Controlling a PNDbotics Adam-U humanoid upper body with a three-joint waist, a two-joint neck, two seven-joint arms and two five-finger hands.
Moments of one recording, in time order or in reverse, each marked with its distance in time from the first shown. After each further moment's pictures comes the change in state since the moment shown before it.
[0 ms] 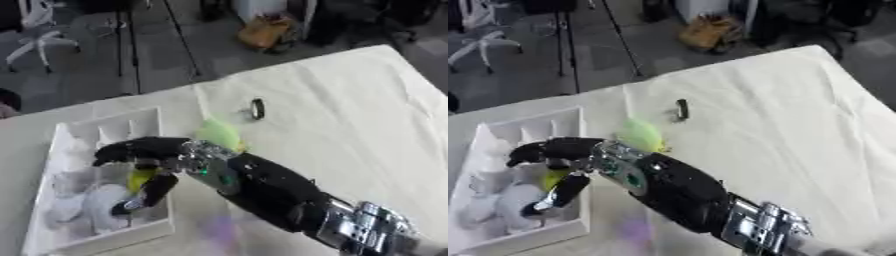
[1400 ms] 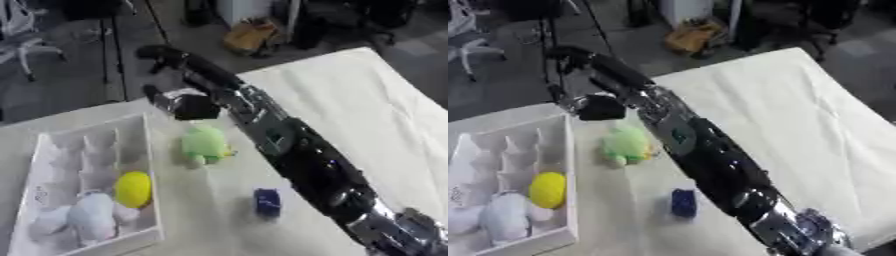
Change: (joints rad) left arm 0.001 0.003 0.022 0.000 -0.016 -0.016 0.008; right arm 0.051 -0.156 -0.316 -0.364 -0.316 0.177 -0.221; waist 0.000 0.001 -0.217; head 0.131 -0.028
